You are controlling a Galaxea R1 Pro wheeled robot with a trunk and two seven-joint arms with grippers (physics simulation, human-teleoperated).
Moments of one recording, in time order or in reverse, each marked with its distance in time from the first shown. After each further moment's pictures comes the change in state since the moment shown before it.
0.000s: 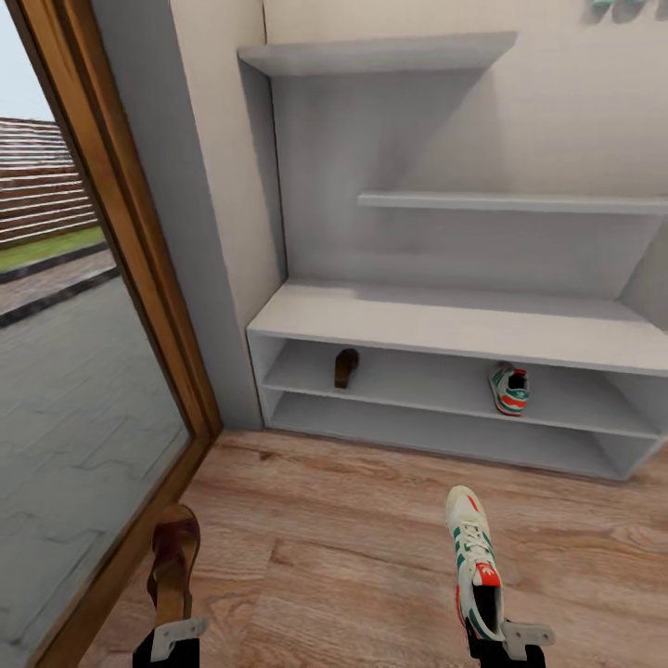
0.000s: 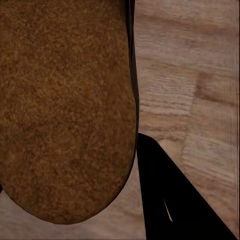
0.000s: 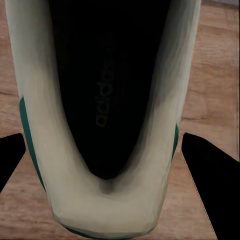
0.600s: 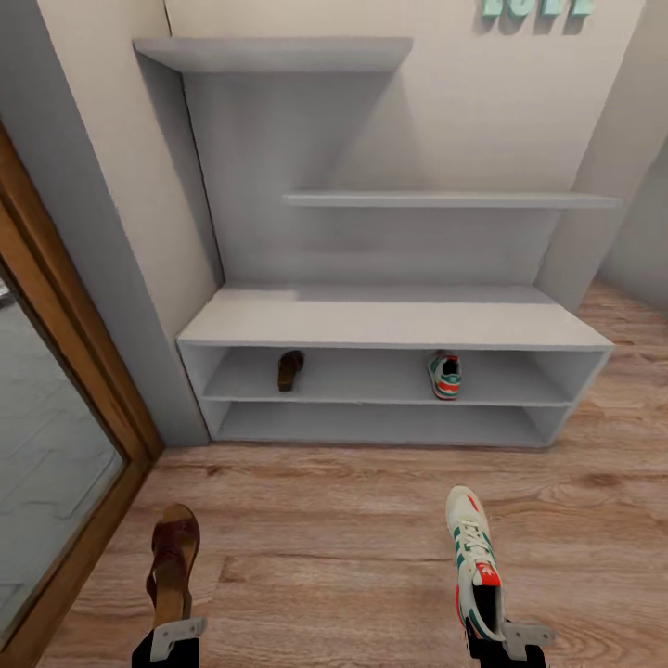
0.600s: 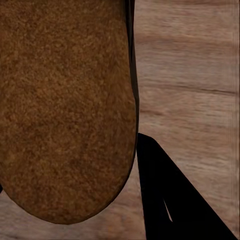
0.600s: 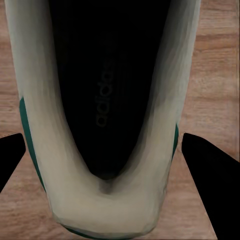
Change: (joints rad) left arm 0.000 0.002 0.001 0.000 0.000 0.000 0.000; right arm 0.000 0.000 0.000 0.000 0.000 0.000 0.000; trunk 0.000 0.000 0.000
